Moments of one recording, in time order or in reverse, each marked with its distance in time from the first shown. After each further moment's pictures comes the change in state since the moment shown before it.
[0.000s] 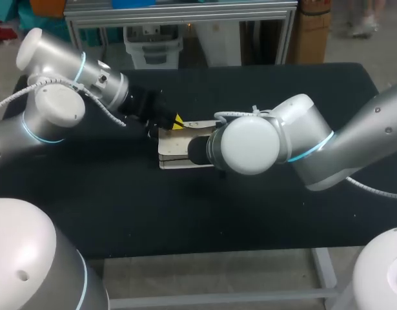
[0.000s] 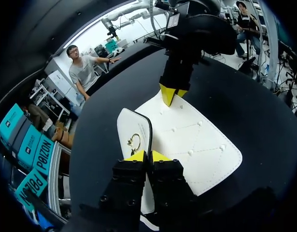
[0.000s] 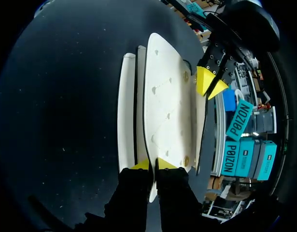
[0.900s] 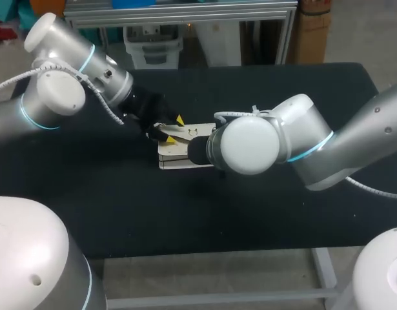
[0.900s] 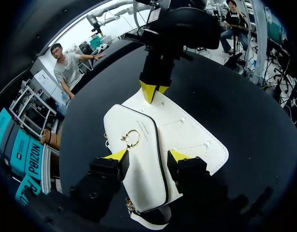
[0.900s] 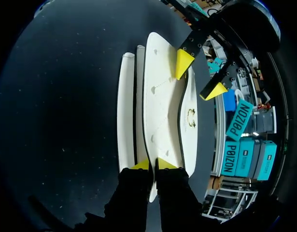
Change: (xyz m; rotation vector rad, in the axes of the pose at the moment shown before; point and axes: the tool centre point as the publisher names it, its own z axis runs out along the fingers) left arm 0.017 0.000 -0.002 -0.030 0.119 0.034; right arm 0.000 0.000 0.000 0.000 0.000 0.000
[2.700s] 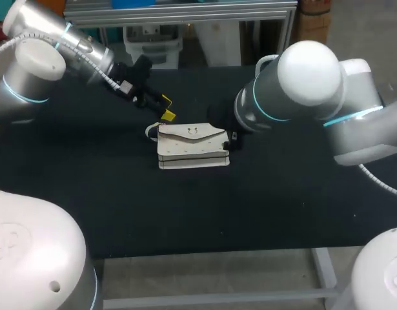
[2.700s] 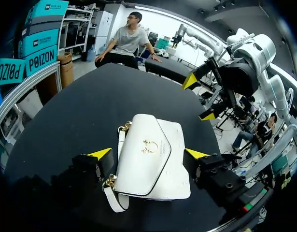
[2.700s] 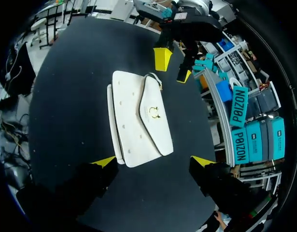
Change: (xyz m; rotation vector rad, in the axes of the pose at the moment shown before) left arm -0.030 -0.006 -0.052 0.163 0.055 -0.929; right arm -0.050 -0.026 -0.077 -0.115 0.137 0.225
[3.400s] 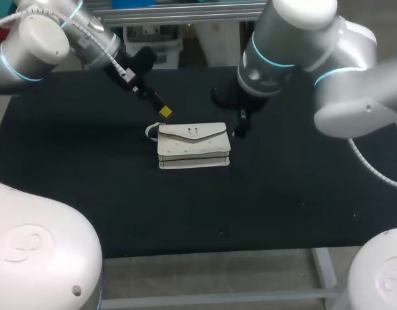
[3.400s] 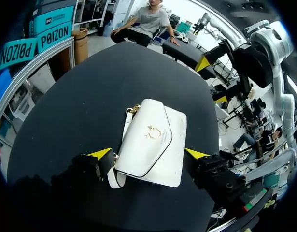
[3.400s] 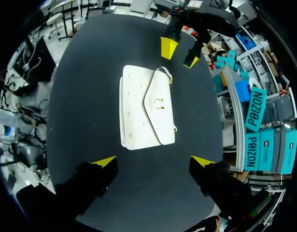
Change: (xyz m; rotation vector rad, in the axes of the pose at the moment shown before) left arm 0.005 0.002 -0.023 -0.199 -0.089 -0.147; right arm -0.023 -0.010 -0.019 0.082 0.203 -0.107
